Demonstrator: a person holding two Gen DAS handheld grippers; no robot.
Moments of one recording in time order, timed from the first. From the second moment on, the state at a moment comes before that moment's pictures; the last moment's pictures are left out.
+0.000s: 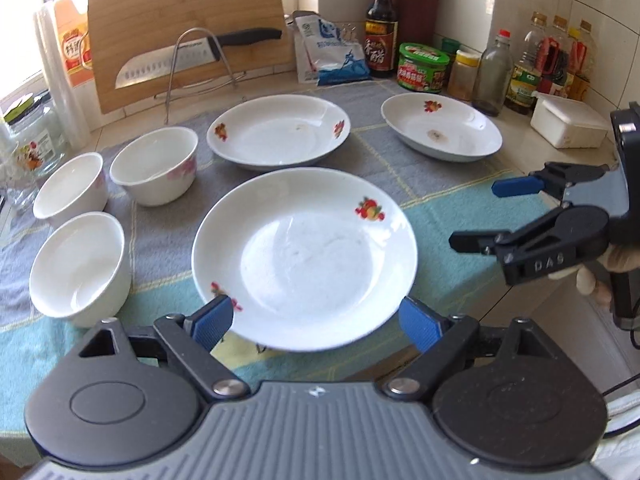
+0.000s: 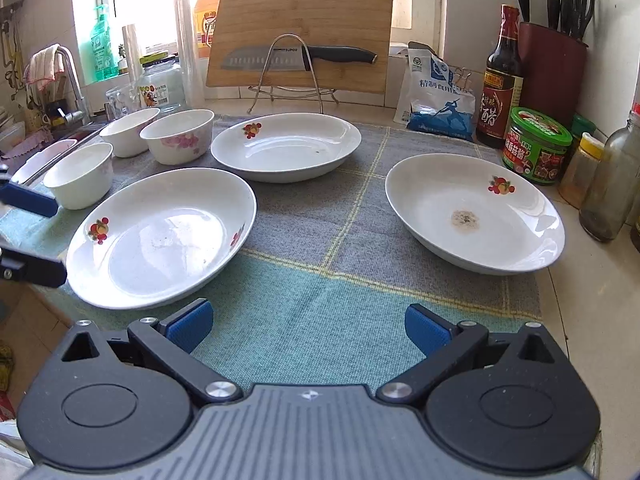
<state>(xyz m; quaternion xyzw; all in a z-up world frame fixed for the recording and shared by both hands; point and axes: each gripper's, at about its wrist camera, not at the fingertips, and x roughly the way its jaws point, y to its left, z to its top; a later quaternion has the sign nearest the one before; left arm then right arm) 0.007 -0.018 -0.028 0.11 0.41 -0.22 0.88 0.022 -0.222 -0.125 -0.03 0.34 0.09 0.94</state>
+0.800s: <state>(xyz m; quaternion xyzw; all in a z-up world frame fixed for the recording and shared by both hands) 0.053 0.018 -0.086 0.17 0.41 -0.33 0.83 0.094 -0.157 -0.132 0.04 0.43 0.12 0.90</state>
